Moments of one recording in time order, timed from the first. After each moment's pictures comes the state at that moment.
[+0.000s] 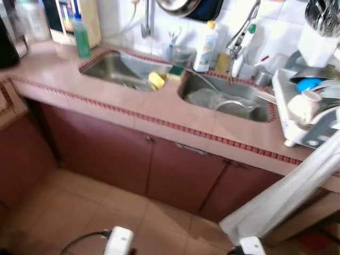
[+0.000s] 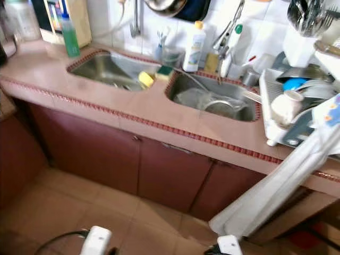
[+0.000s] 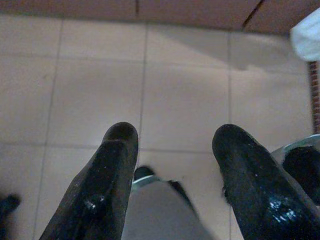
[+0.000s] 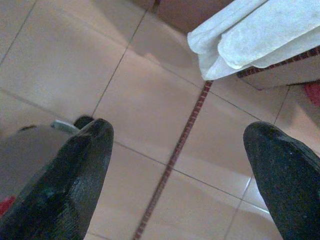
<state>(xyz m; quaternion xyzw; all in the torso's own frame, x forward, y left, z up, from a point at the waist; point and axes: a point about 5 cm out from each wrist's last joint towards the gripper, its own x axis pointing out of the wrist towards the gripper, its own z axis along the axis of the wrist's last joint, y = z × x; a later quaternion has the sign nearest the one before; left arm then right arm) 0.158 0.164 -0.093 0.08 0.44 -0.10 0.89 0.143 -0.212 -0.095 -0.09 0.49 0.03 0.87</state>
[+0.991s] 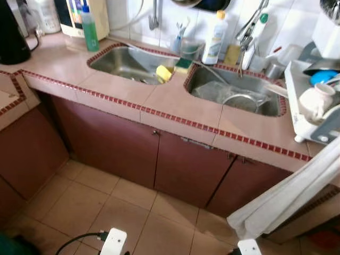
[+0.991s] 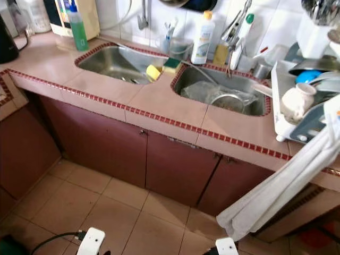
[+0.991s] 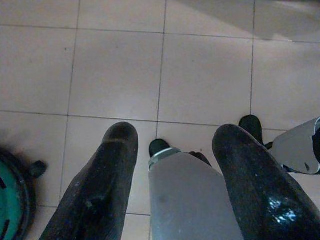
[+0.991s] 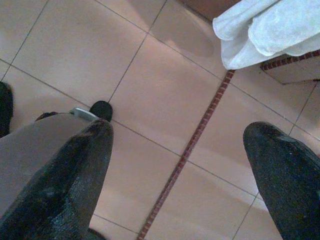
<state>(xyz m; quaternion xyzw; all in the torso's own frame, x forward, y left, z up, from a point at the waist) 0.154 0.170 -0.095 0.11 0.46 -0.11 0.88 0.136 -0.208 -0.098 -0.09 0.50 0.04 0.86</state>
